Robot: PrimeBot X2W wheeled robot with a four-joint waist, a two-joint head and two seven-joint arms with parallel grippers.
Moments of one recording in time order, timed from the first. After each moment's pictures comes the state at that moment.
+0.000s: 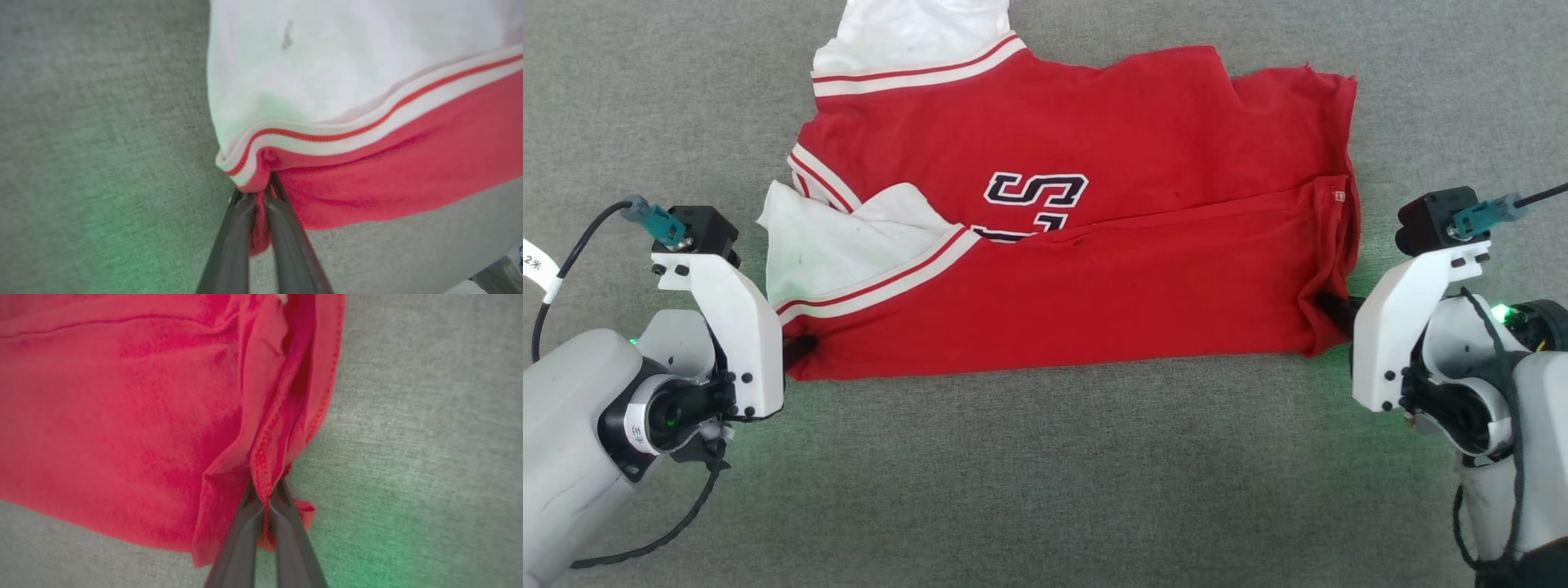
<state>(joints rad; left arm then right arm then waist) -0.82 0.85 -1.05 0.24 -1.38 0.24 0.54 -0.42 -0.21 0.06 0.14 0.40 0.13 0.87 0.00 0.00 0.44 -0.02</state>
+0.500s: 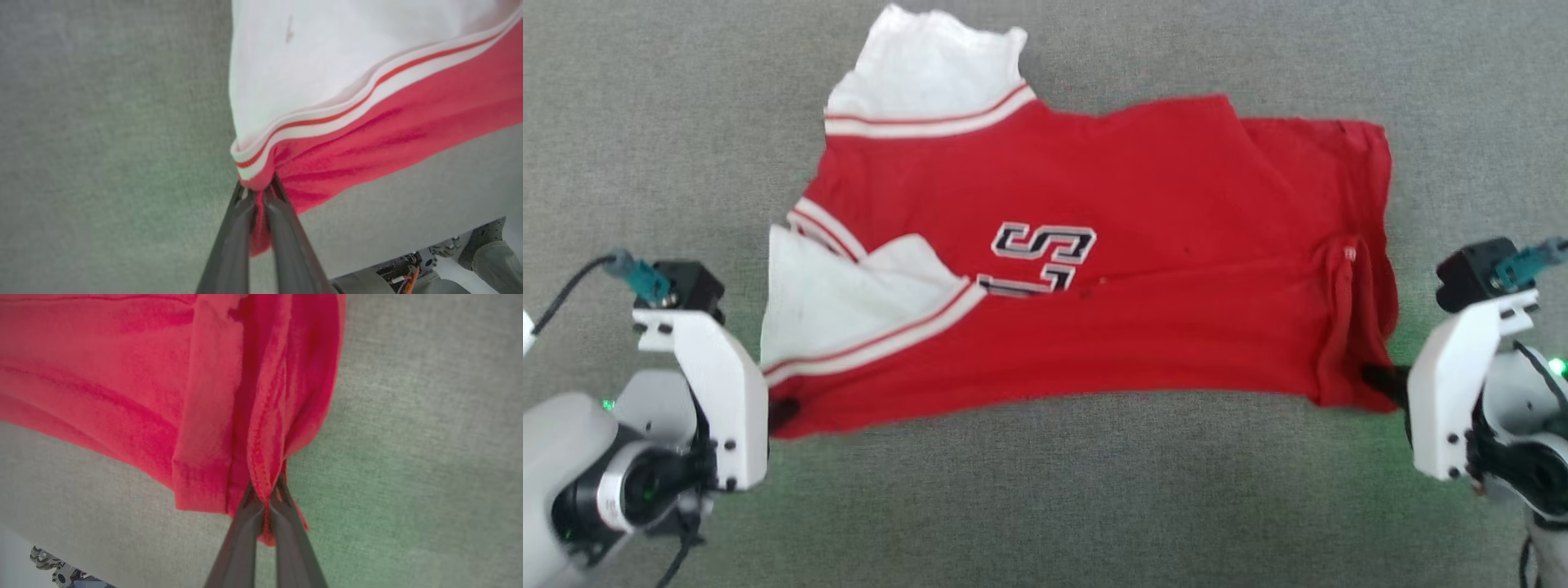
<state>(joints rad) -0.74 1.00 -1.05 -0.02 -1.42 0.37 0.57 -0.29 -0.31 0.02 -0.08 0.50 0.13 1.07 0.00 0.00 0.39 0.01</state>
